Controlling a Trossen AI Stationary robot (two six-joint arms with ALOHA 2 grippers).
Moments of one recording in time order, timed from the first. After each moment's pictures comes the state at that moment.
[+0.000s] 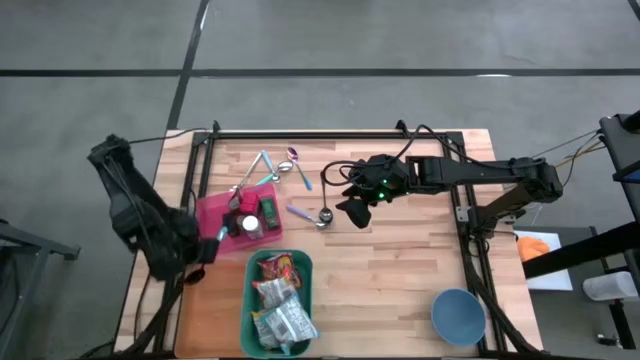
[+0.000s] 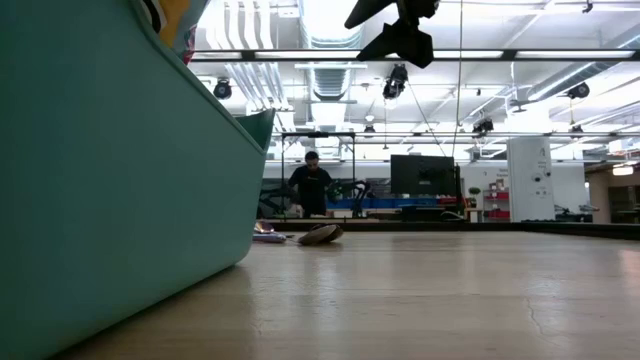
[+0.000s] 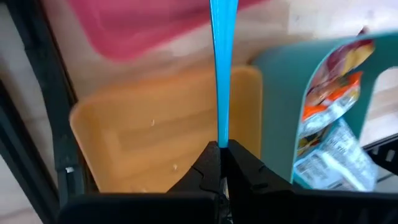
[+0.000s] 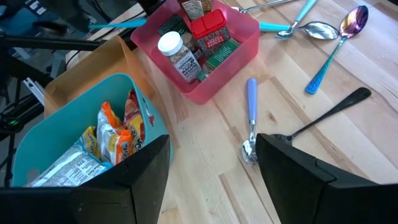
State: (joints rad) left arm -0.94 0.91 0.92 -1.27 -0.21 -2.38; right arm -0.03 1.45 1.31 -0.54 -0.01 0.57
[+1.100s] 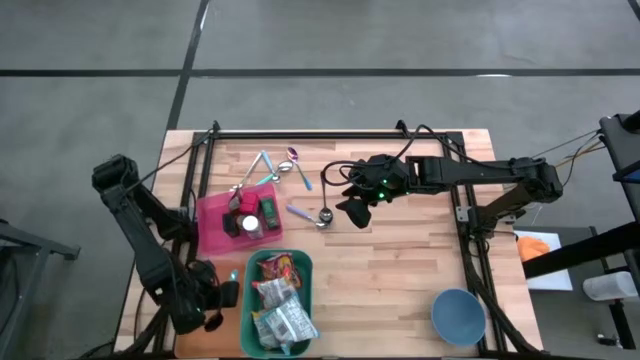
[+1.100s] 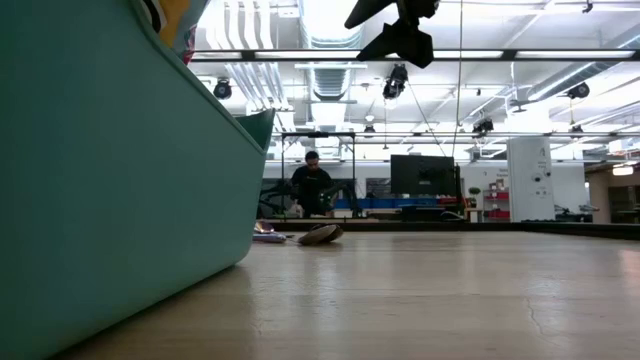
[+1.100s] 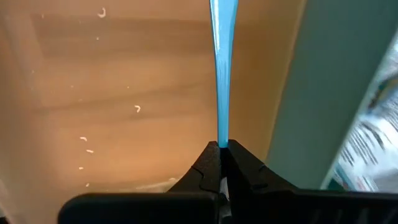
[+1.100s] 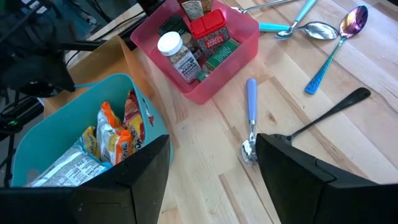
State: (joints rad) left arm -1.02 1.34 0.93 -0.83 -0.15 -2.61; right arm -0.03 1.45 1.31 -0.54 -0.01 0.57
